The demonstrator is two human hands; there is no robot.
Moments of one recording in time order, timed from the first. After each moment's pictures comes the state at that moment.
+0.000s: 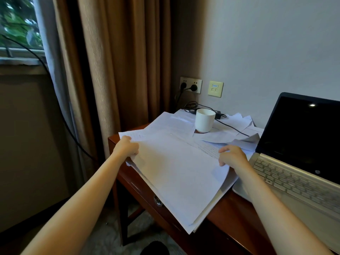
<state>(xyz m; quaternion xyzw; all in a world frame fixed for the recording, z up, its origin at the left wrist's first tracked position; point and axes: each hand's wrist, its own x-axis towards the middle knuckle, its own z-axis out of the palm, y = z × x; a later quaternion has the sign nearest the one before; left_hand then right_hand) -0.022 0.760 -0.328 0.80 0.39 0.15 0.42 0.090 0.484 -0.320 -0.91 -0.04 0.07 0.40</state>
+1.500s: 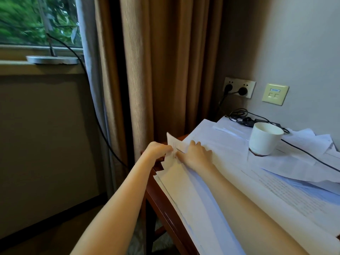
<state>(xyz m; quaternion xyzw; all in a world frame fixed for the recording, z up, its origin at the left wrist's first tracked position) 0.043 0.850 -0.338 0.73 0.42 0.09 0.53 0.122 0.748 -0.352 -0.95 -0.30 0.01 0.12</state>
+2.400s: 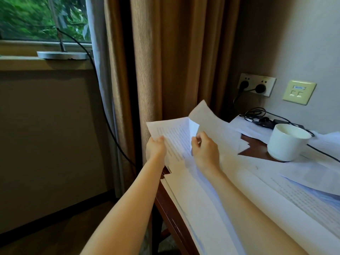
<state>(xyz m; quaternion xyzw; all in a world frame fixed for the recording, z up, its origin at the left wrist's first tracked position) 0.058 0.868 -0.364 0.56 0.43 0.36 0.61 0.120 0.757 -0.353 -0.82 -0.34 -0.11 0.44</state>
